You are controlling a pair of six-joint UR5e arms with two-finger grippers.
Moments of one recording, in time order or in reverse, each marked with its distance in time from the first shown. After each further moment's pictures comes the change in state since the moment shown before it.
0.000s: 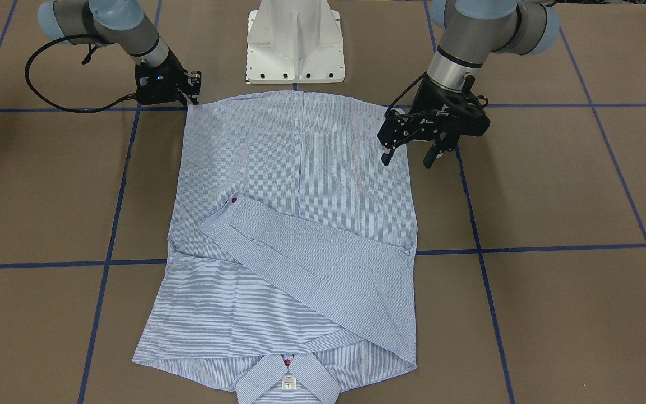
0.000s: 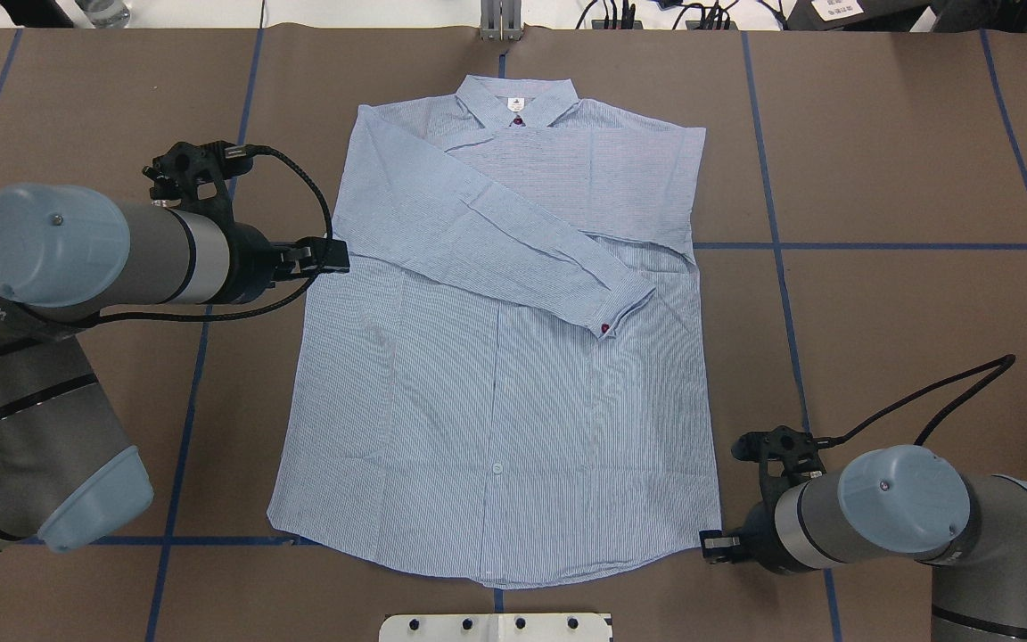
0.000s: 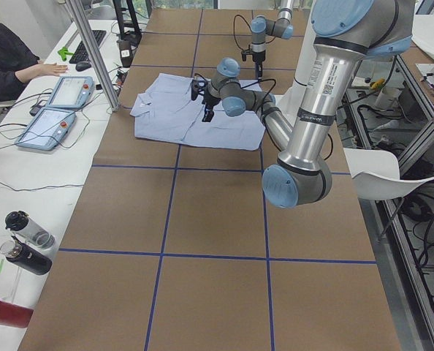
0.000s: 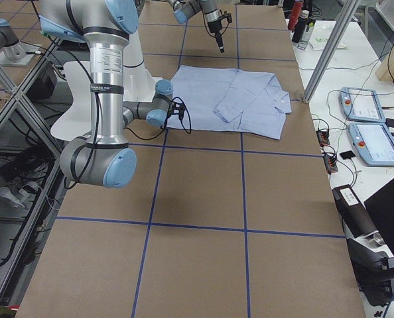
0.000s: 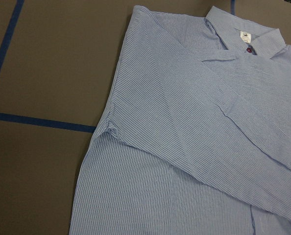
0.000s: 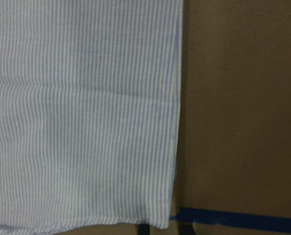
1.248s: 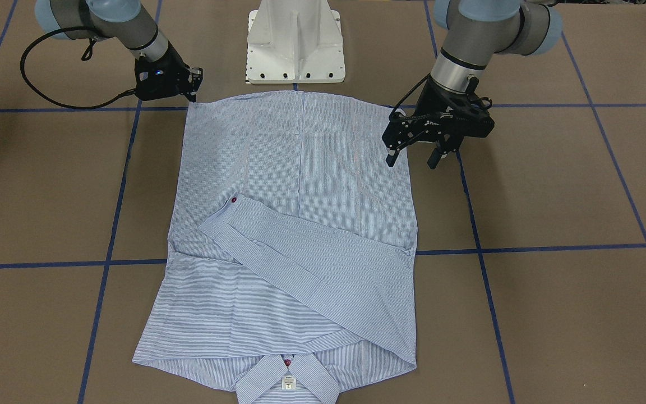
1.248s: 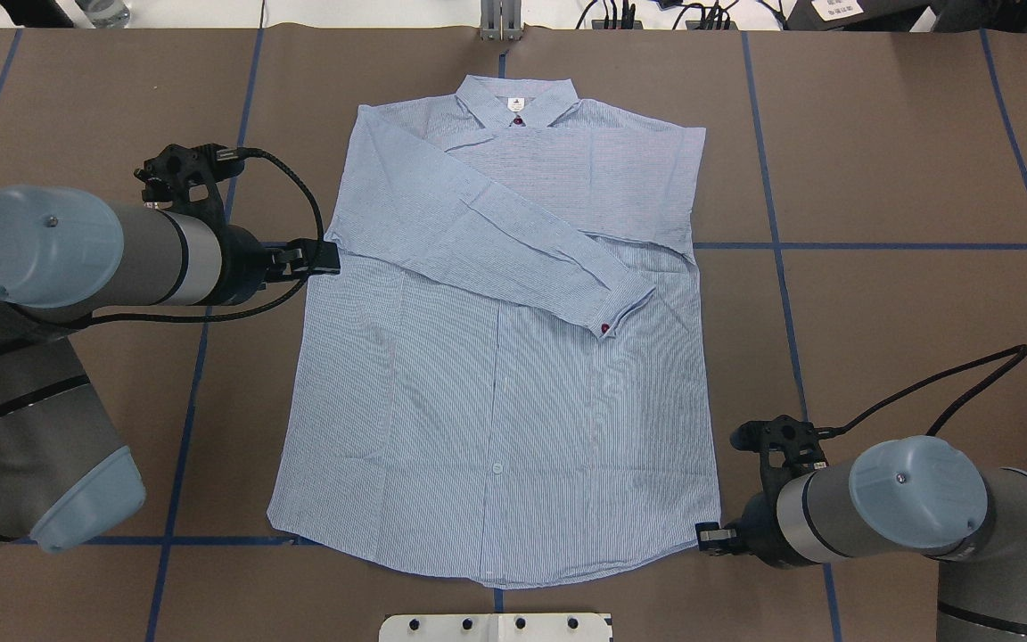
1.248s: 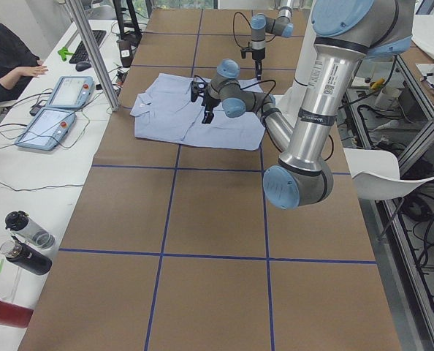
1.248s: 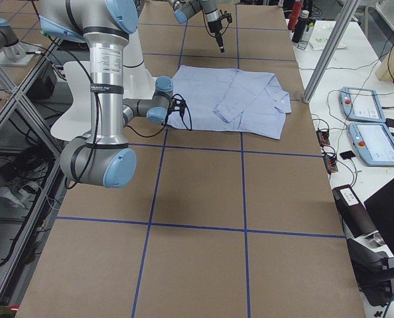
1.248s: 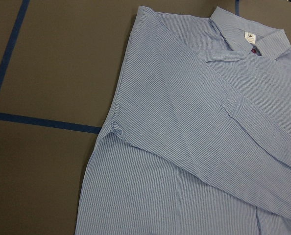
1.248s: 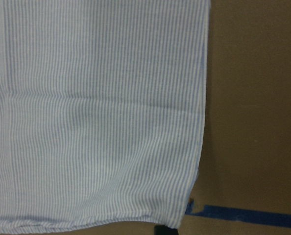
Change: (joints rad) left arm -0.004 0.025 -0.002 0.003 0.000 -0.001; right arm 0.018 0.003 0.048 0.001 -0.001 0.000
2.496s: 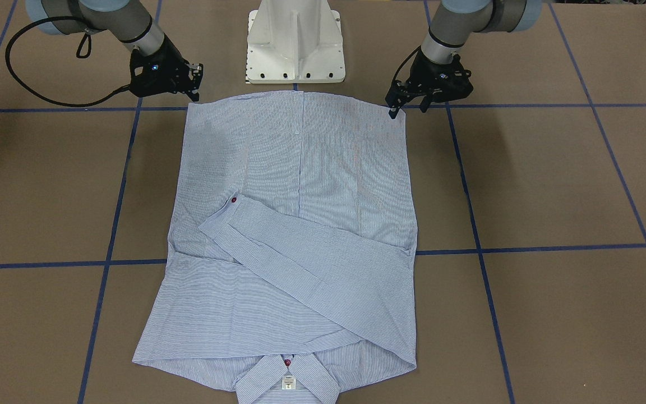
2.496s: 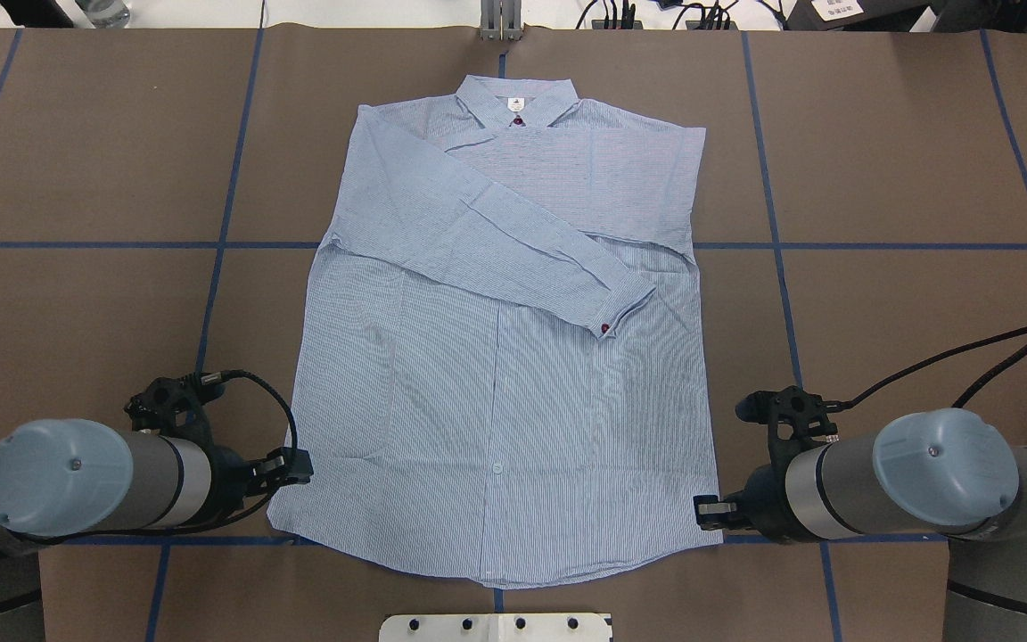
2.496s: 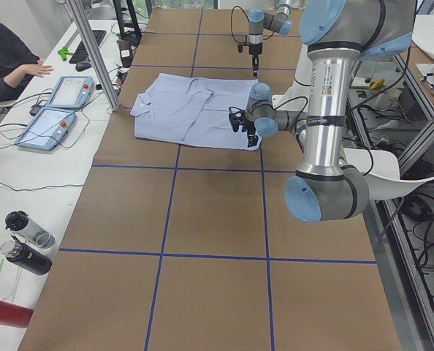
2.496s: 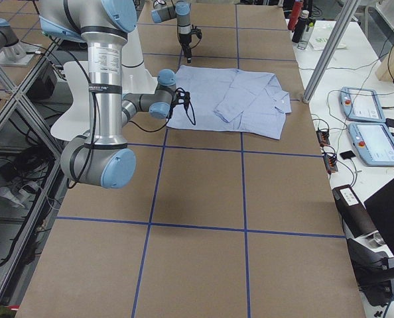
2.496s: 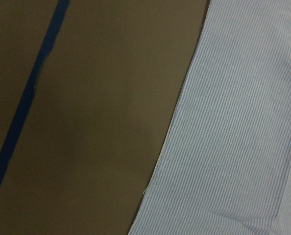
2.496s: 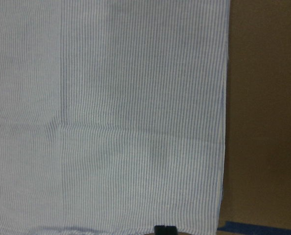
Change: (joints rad) left arm 0.349 0.249 -0.114 -0.001 0.024 -0.398; right arm 0.054 0.008 0.040 0.013 0.013 -0.001
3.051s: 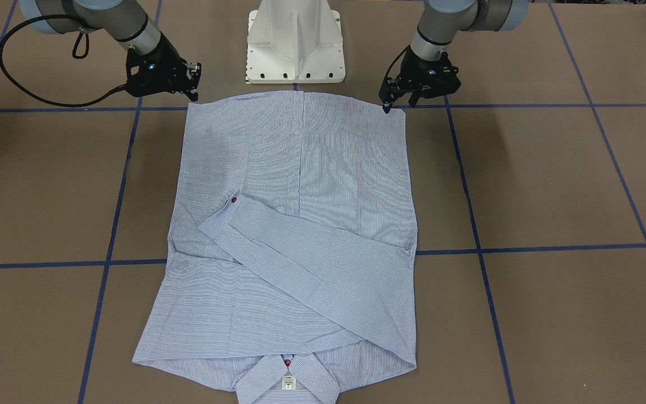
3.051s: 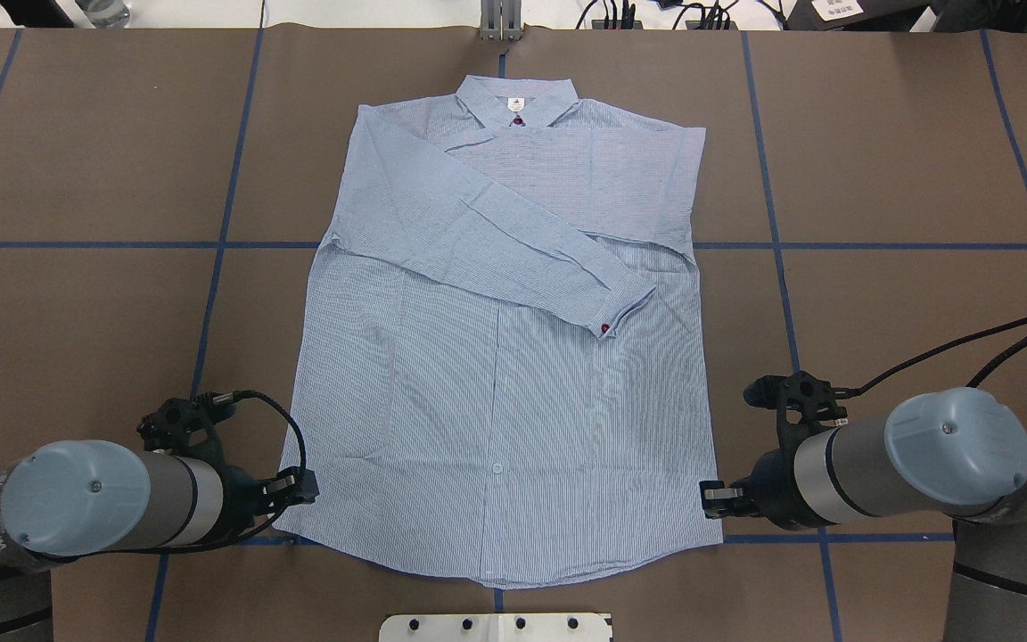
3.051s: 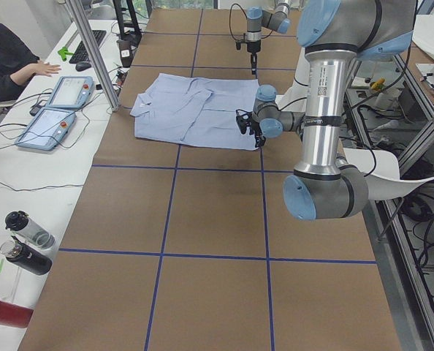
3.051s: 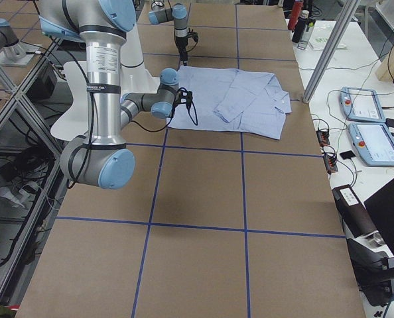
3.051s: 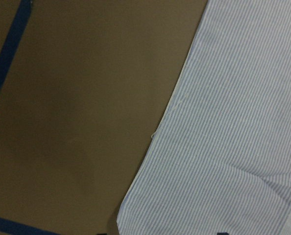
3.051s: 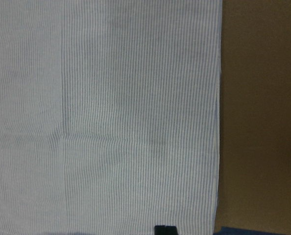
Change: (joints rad) left arm 0.028 -0.005 0.010 0.005 0.006 -0.020; right arm 0.039 0.000 0.001 -0.001 0.036 0.000
